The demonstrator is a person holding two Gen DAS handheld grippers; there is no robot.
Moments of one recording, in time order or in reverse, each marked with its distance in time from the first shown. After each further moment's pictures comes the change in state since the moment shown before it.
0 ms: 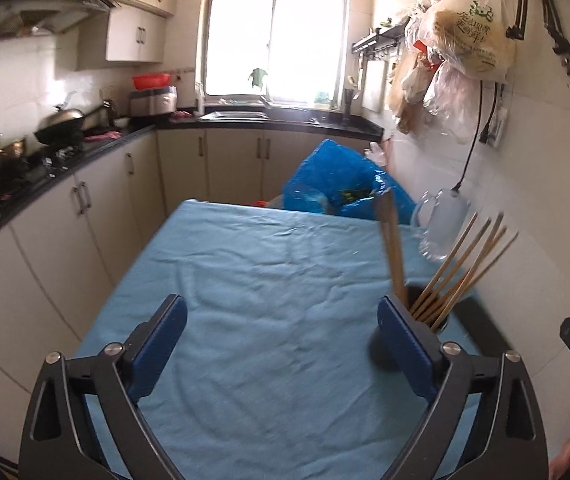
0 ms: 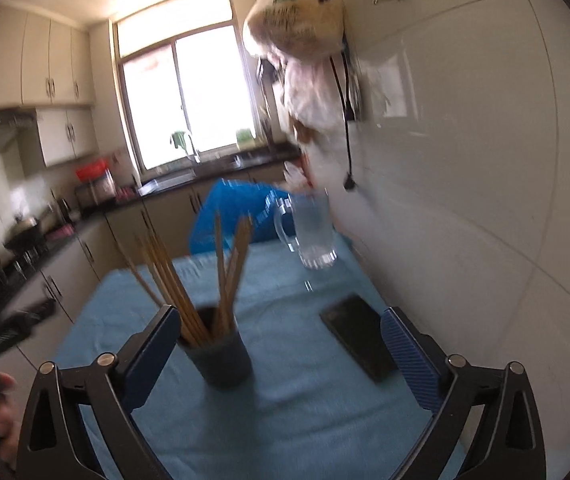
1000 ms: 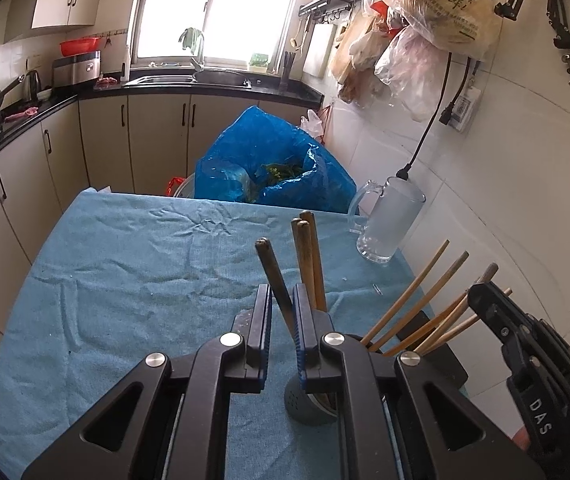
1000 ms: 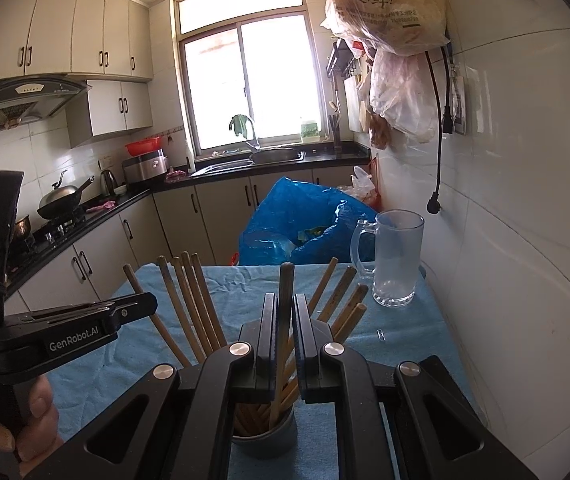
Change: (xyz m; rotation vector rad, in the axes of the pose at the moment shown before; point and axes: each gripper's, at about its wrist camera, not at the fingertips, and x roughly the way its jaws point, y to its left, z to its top) left arm 0.117 -0.071 0.068 0.003 0.156 -0.278; right arm 0.109 0.049 0.053 -0.128 -0.011 0.218
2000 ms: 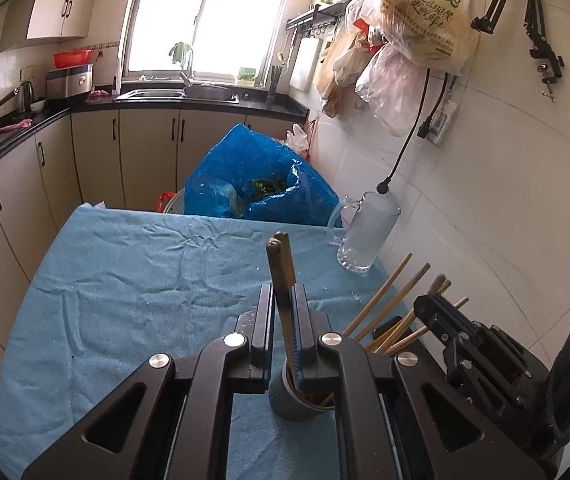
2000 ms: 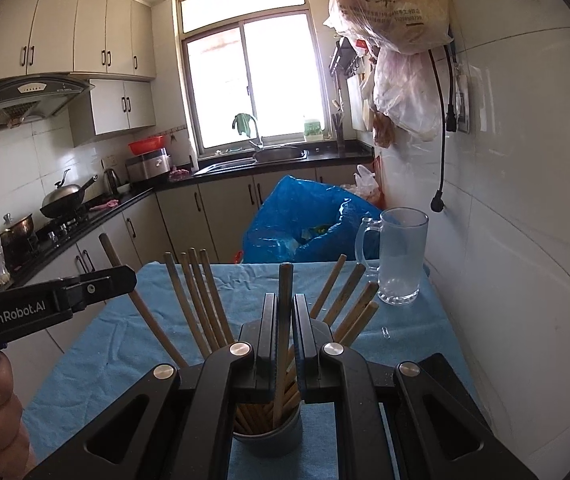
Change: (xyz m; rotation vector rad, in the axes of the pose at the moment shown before) left arm -0.032 -0.009 0.004 0.015 -0.041 -0.041; right arm 0.003 0.002 -0.002 -0.006 0.005 0.006
